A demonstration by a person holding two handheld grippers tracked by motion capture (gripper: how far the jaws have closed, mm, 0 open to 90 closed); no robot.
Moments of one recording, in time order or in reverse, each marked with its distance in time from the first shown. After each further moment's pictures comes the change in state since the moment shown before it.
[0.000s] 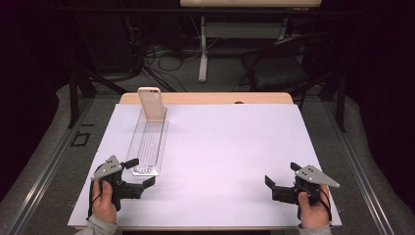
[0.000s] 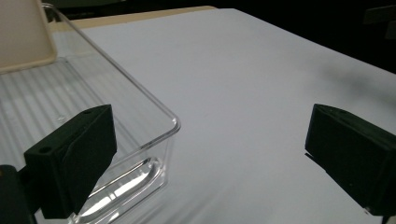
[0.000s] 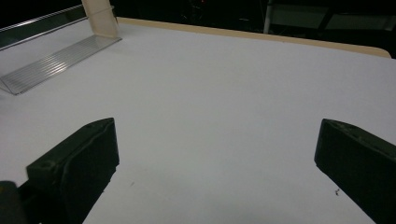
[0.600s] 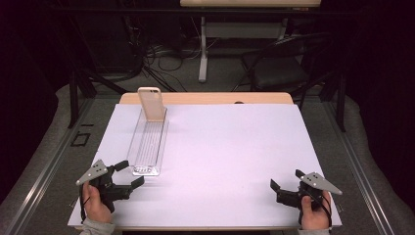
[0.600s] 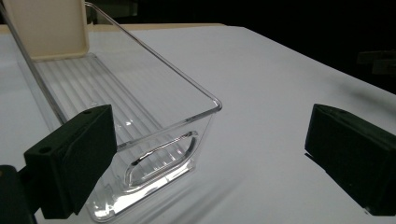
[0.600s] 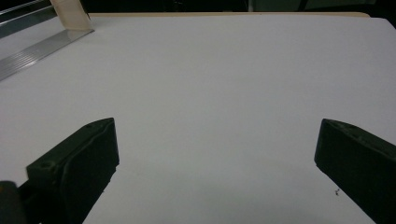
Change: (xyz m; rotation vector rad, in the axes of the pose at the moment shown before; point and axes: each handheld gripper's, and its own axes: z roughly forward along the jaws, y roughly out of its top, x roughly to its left) left arm 0.027 -0.021 -0.018 -0.098 -0.009 -0.095; right arm -0.020 -0.036 0.007 0.002 -0.045 0.090
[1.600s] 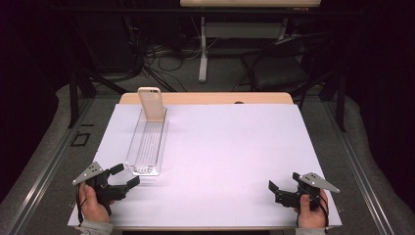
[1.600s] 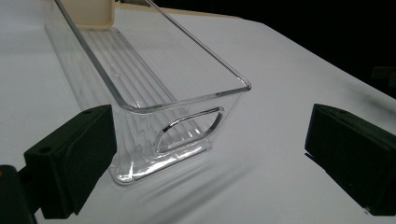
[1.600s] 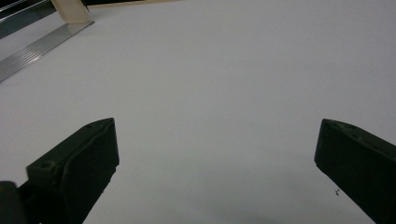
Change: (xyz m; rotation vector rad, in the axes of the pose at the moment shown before) left arm 0.009 -0.010 -0.005 0.044 0.063 -0.083; right arm 0.000 -0.005 0.005 0.056 0.016 0.063
